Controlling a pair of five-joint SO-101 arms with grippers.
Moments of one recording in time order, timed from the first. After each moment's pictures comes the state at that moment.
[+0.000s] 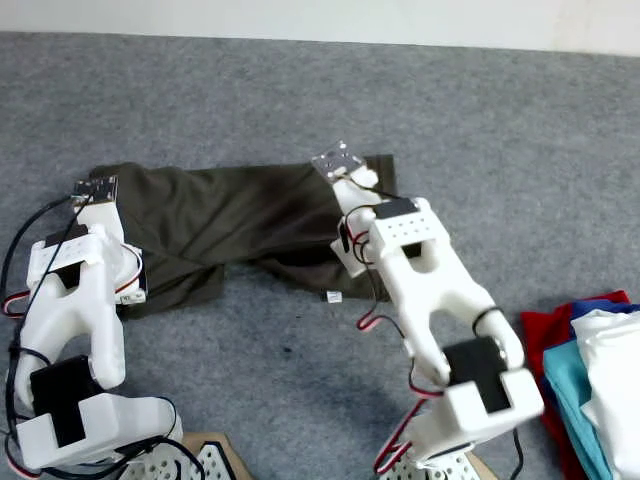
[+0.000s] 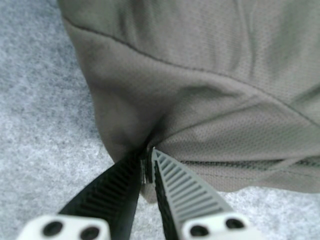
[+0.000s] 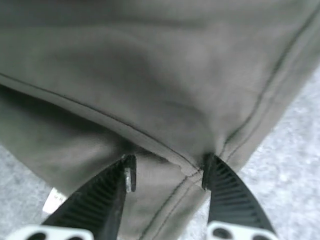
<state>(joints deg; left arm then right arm) -28.5 -5.6 41.7 56.8 -8.2 -18.9 5.5 24.2 49.8 21.6</state>
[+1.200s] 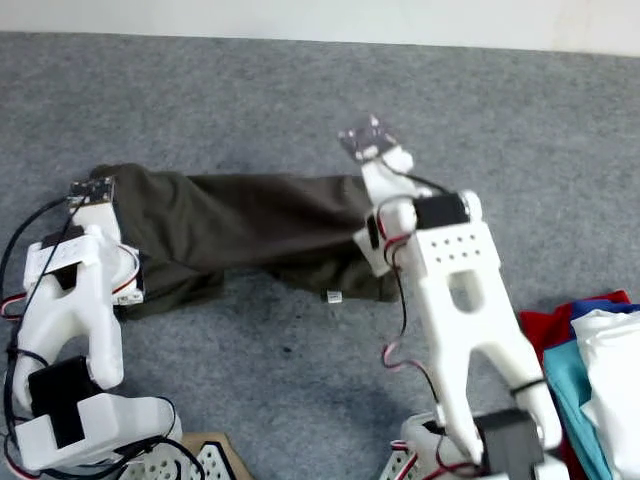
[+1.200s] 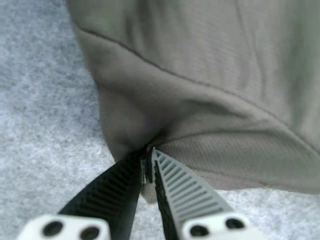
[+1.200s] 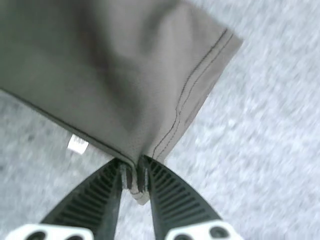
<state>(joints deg) -29.7 -5.6 41.7 56.8 -8.2 -15.7 -20.0 25.1 71.1 21.8</state>
